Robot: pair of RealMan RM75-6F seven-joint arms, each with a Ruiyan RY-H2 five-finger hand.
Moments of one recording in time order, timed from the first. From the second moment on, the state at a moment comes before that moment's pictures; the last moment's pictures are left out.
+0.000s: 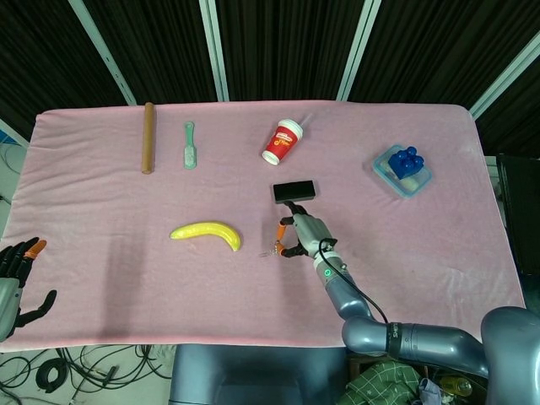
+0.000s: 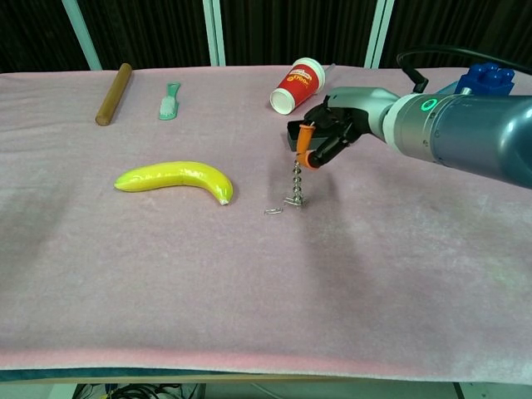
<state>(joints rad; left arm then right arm) -0.06 -1.10 -0.01 -1.64 1.53 1.49 -0.09 0.94 -1.62 0.34 -1.61 -0.49 0.94 -0.32</state>
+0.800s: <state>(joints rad) -0.06 -1.09 -0.01 -1.64 1.53 1.49 -0.10 0.98 -1.66 0.33 -1.59 -0.47 0.93 -0.33</state>
